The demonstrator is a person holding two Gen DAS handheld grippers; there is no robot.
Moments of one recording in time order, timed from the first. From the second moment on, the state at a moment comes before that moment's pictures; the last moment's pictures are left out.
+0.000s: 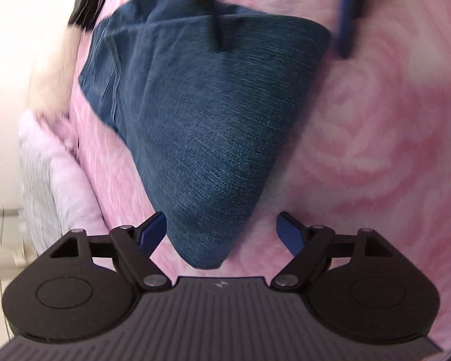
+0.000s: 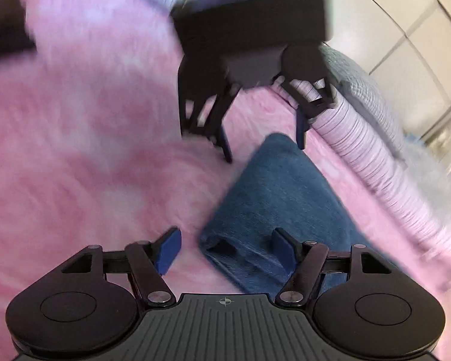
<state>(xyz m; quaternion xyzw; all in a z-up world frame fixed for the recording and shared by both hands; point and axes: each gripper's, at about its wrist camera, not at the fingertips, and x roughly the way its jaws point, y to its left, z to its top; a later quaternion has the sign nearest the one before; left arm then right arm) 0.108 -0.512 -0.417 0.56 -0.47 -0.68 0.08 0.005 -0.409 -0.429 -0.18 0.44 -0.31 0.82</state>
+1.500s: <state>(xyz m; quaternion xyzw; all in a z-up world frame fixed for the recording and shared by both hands) 0.121 -0.447 -0.281 0.60 -0.33 -0.71 0.14 -0.030 -0.391 -0.316 -0.08 0.41 -0.29 0.86</state>
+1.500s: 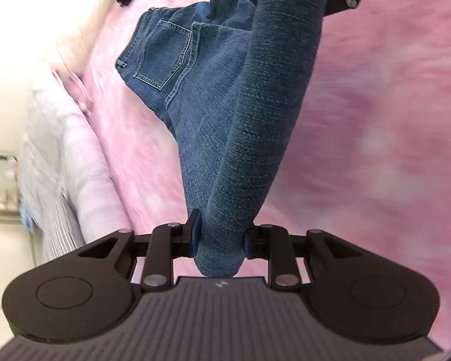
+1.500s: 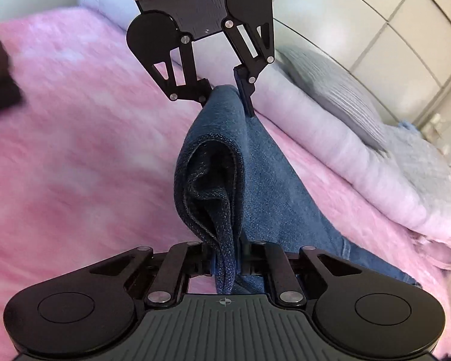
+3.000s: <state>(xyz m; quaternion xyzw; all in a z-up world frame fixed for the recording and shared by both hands) -0.124 -0.642 -0.287 0.59 0.11 -0.73 0.34 -0.376 -0.689 -0.291 0.59 0.07 -0.30 0.74</state>
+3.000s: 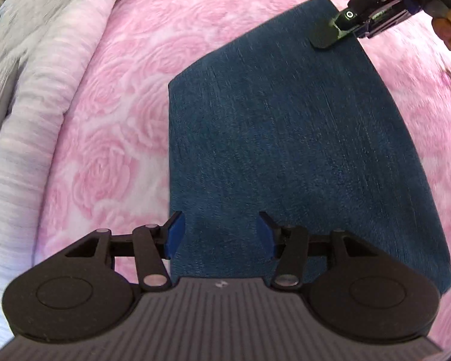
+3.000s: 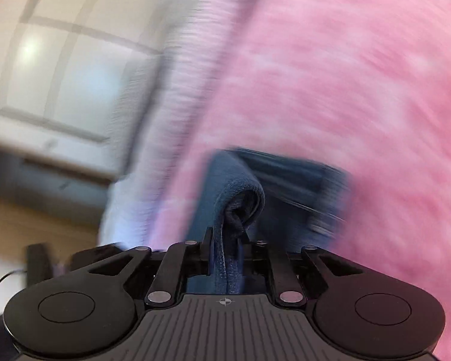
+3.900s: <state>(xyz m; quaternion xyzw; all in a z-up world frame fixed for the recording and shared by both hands) -0.085 -0.680 -0.313 0.49 0.23 -0.74 0.40 -0.260 -0.727 -0.300 0.25 0.36 -0.34 0.83</state>
